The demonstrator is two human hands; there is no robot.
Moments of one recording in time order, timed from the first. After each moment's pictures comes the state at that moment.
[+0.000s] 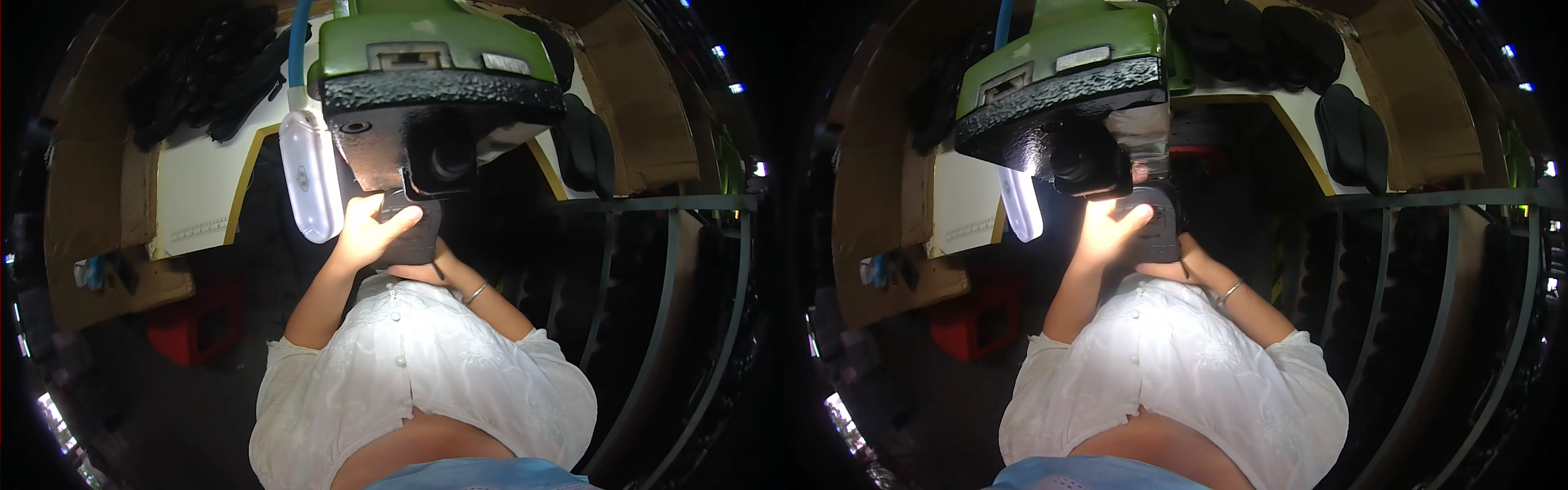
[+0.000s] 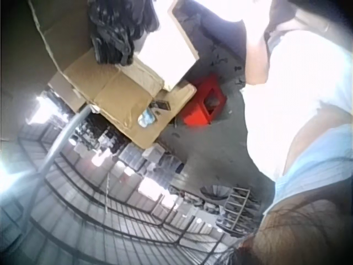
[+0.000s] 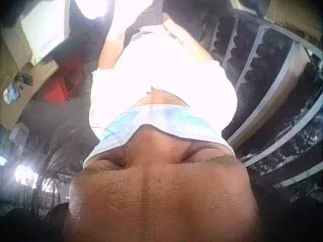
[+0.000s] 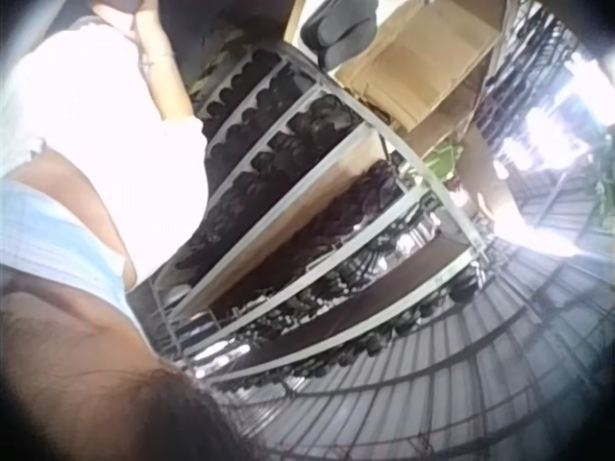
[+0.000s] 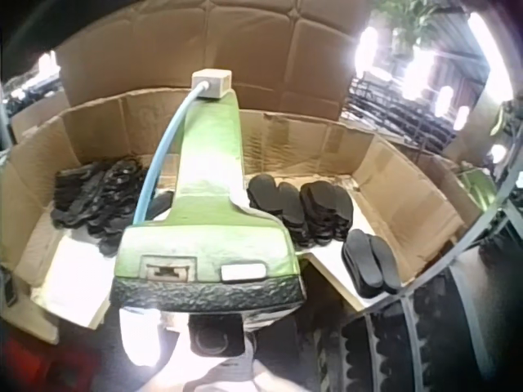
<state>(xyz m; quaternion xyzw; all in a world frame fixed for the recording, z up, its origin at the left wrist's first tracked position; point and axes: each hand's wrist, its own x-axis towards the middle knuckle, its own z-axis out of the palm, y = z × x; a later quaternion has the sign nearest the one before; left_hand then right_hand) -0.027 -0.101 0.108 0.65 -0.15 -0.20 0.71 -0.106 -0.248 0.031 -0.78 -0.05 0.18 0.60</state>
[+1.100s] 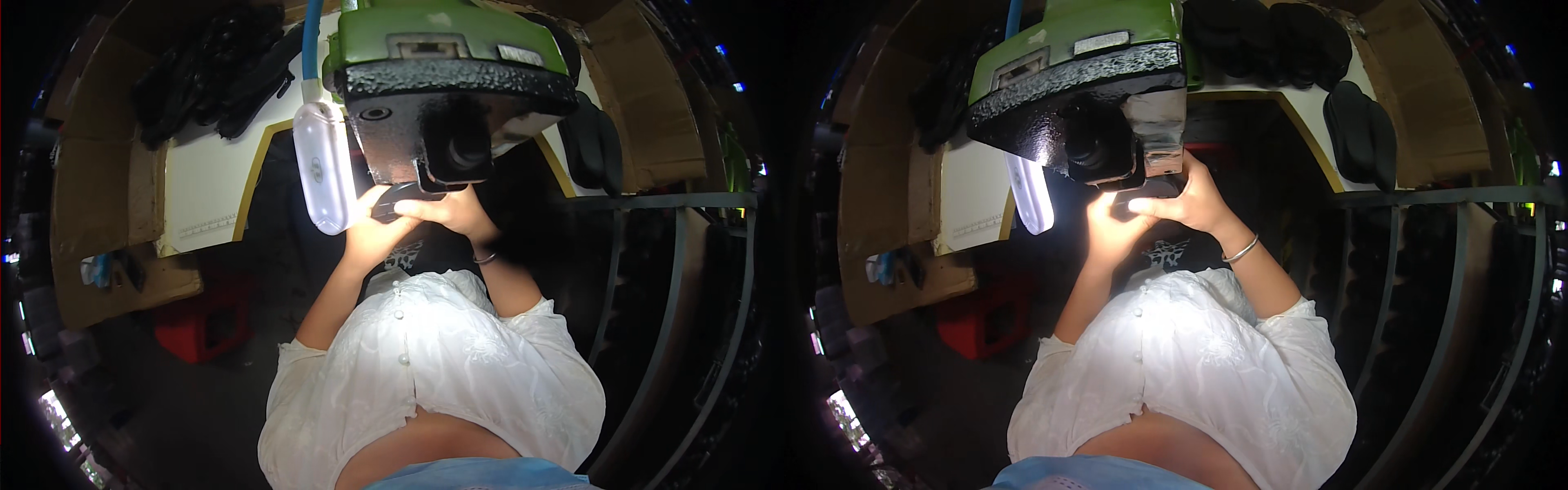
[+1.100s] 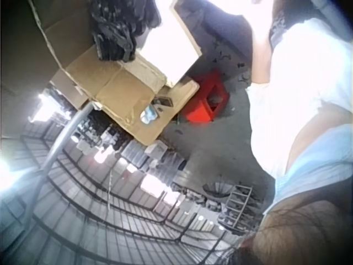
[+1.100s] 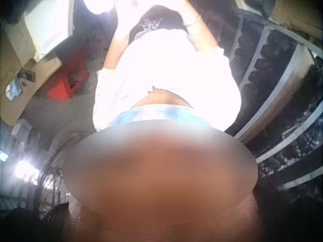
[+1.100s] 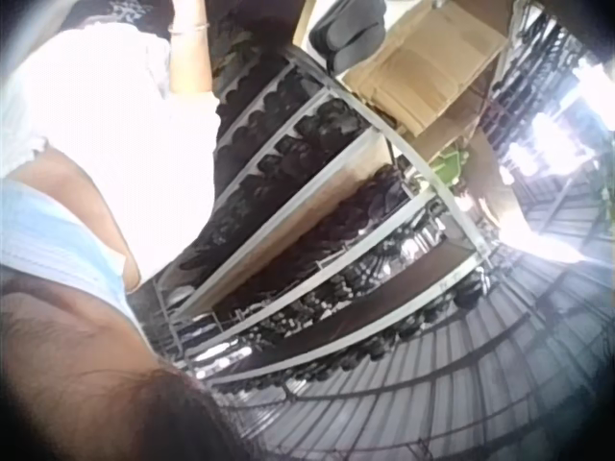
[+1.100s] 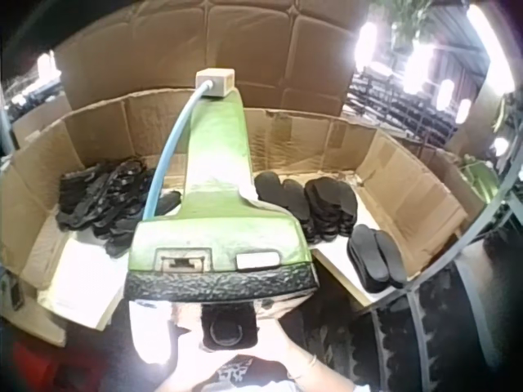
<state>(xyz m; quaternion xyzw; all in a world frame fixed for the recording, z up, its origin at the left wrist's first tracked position) -0.034 -0.096 0.099 0.70 -0.15 -0.12 0.69 -0.033 -0.256 0.116 -0.70 -0.10 0.01 0.70</state>
